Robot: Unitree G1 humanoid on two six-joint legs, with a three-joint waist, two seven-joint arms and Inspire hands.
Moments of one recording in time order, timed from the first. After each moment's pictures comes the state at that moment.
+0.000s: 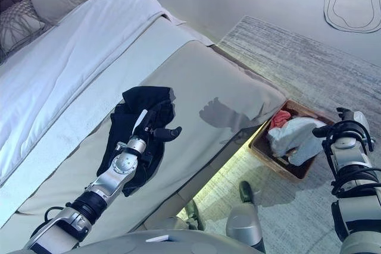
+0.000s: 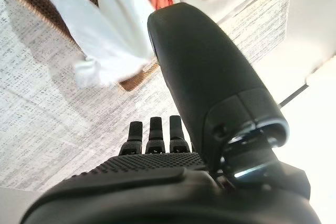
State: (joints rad) left arm -0.20 0.41 -0.47 0.41 -0.18 -0.13 0.23; right arm -0.45 -0.81 0.12 0.97 0.10 0.19 -0.21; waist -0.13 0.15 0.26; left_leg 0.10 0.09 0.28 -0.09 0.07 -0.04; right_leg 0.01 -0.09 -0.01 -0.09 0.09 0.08
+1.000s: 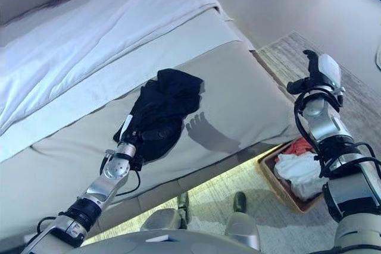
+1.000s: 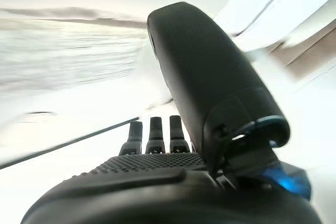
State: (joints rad) left arm -0.11 0.42 -0.38 0.42 -0.18 -0.13 0.30; right arm -0.66 -0.77 0.37 0.72 -0.10 0.13 -0.33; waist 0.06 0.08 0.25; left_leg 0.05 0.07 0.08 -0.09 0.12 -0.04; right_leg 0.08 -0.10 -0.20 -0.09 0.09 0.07
